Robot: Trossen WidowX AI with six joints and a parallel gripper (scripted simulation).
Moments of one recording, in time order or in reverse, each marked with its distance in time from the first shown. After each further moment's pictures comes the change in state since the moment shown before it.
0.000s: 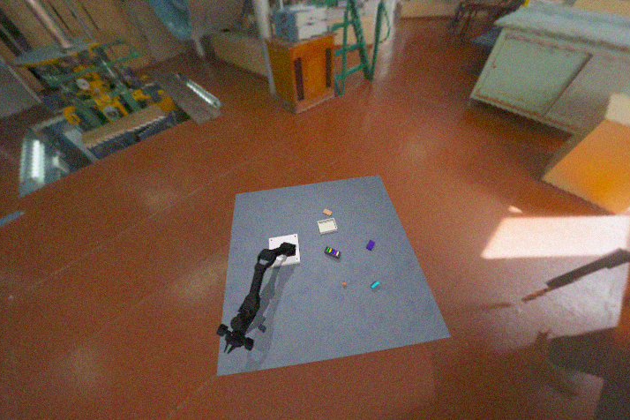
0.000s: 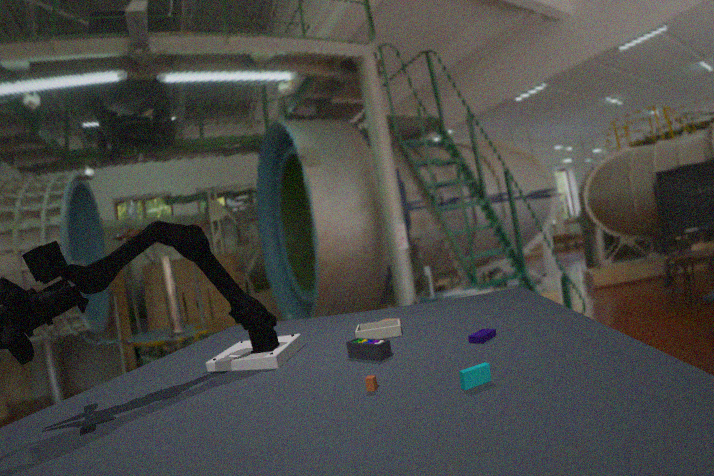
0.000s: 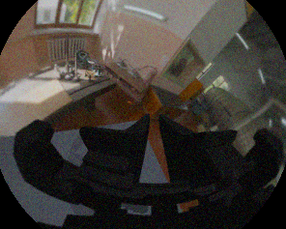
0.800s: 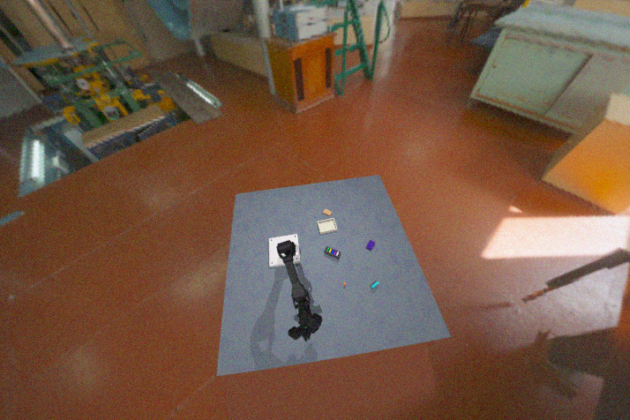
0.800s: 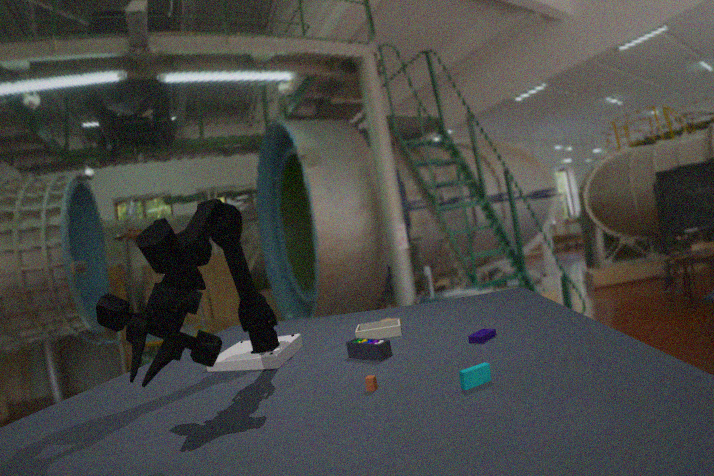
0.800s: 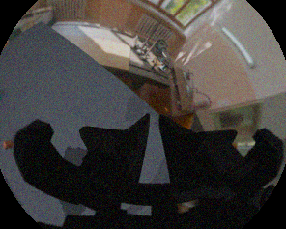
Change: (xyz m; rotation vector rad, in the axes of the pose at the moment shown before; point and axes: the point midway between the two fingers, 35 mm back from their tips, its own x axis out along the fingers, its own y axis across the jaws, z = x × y) arm -0.226 0.299 0.018 -0.554 -0.057 0.722
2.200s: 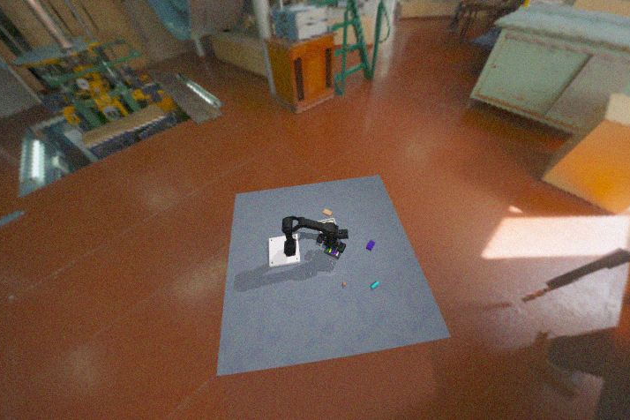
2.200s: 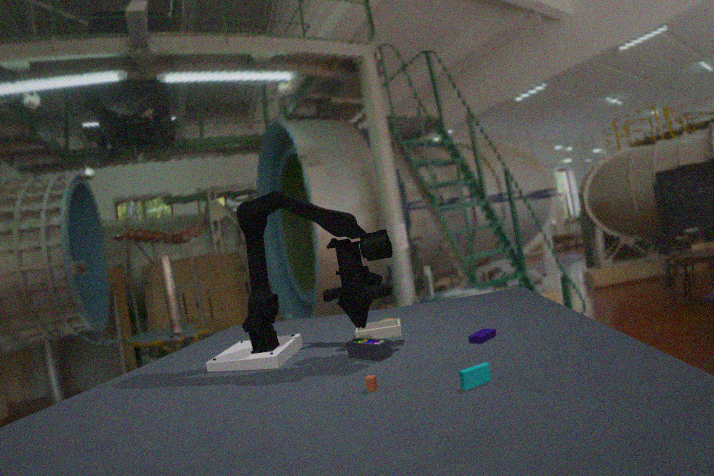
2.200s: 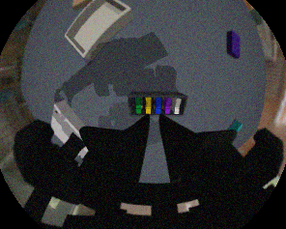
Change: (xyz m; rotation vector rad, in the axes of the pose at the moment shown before) arm -0.343 0.393 -0.143 -1.662 -0.122 0.960
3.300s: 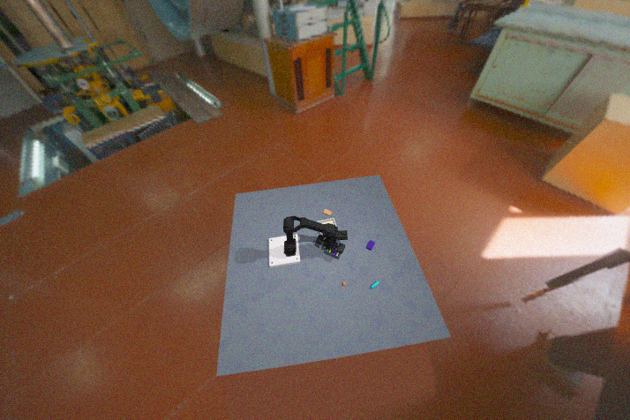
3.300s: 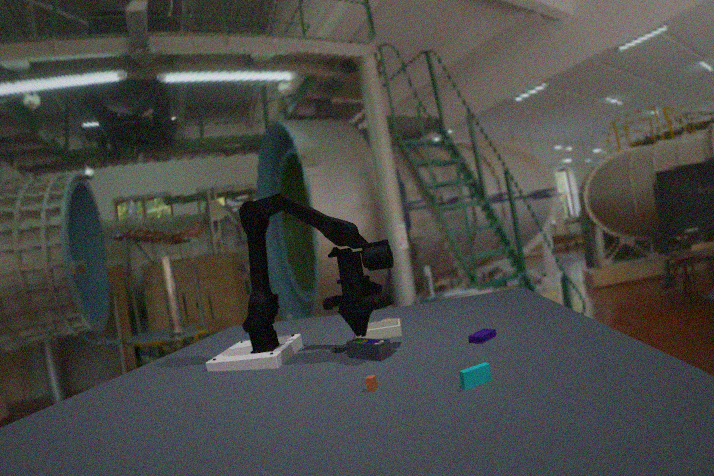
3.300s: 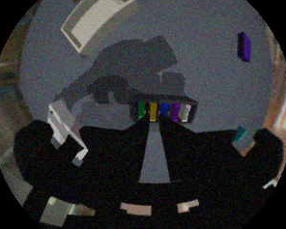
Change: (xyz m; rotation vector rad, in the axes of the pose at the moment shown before) arm 0.023 0.007 0.002 -0.030 0.007 0.016
